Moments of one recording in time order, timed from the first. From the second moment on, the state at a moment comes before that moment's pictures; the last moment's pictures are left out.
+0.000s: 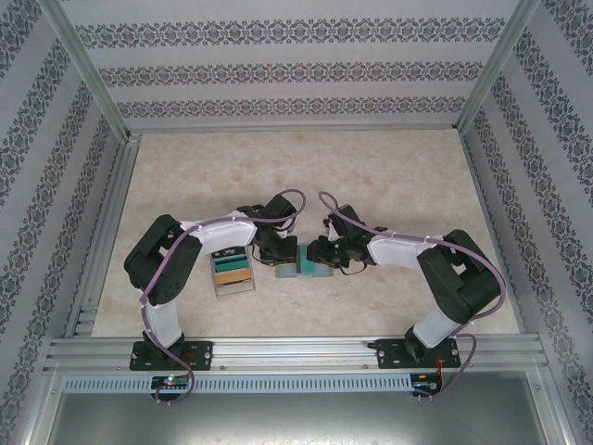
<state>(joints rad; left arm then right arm) -0.67 1.86 1.14 -0.55 0.34 -0.69 0.57 1.62 0.72 -0.13 -0.41 0.78</state>
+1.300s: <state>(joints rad) -0.64 1.76 1.19 -0.54 0.41 -0.74 0.43 1.30 0.62 -0.11 -0.53 0.77</state>
